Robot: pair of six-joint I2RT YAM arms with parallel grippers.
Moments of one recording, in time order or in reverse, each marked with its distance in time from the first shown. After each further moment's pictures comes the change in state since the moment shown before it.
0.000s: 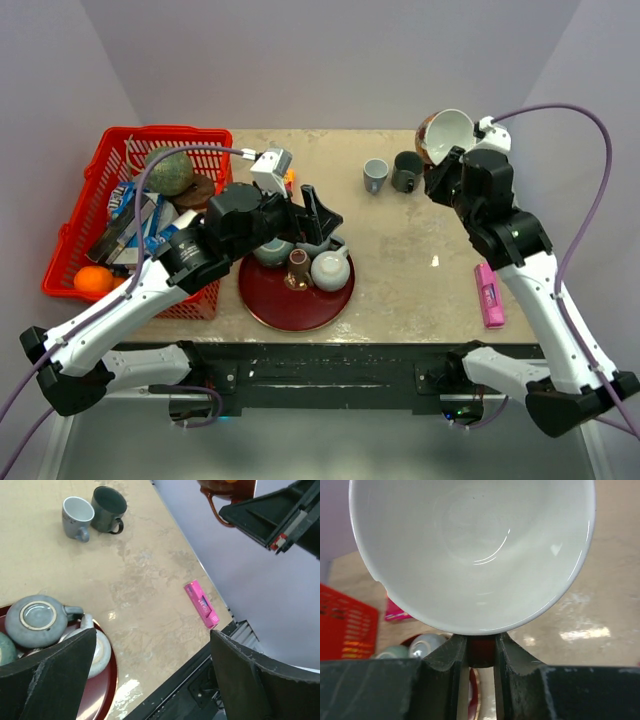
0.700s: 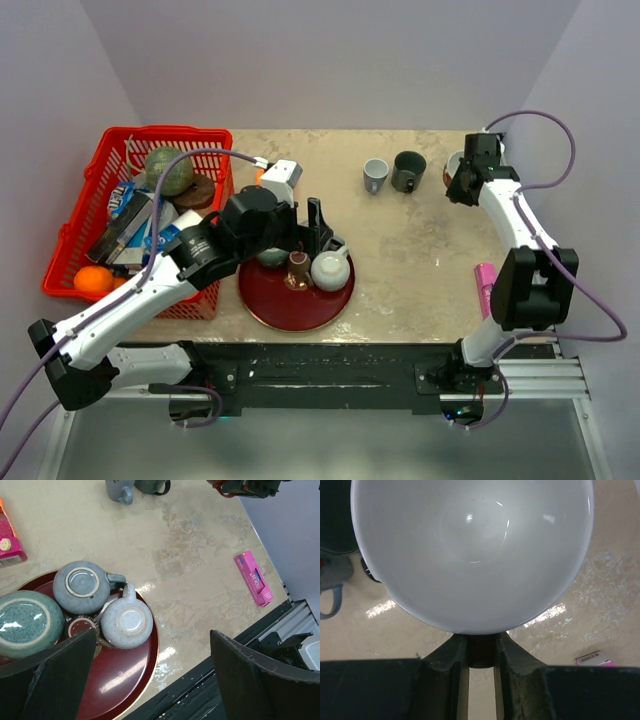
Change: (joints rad) left arm 0.000 0.039 0.002 -0.176 -0.071 0.082; right arm -0.409 0.562 0.033 -0.005 -0.084 -0.137
